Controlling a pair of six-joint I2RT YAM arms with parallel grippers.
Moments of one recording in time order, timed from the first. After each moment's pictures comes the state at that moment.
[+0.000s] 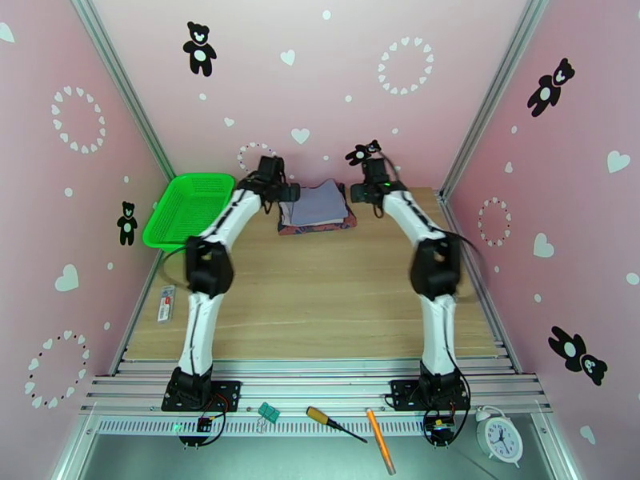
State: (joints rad) left arm -0.31 2.07 2.02 -0.56 -0.06 -0.19; right arm 0.26 1.91 1.77 -0.51 0.20 0.07
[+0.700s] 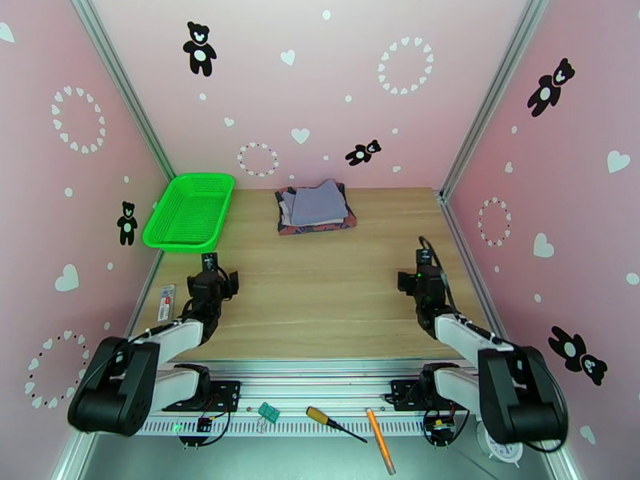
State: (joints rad) left arm -0.08 1.28 0.25 0.57 -0.32 -0.03; right arm 0.01 1.26 0.31 0.44 0.23 -0.01
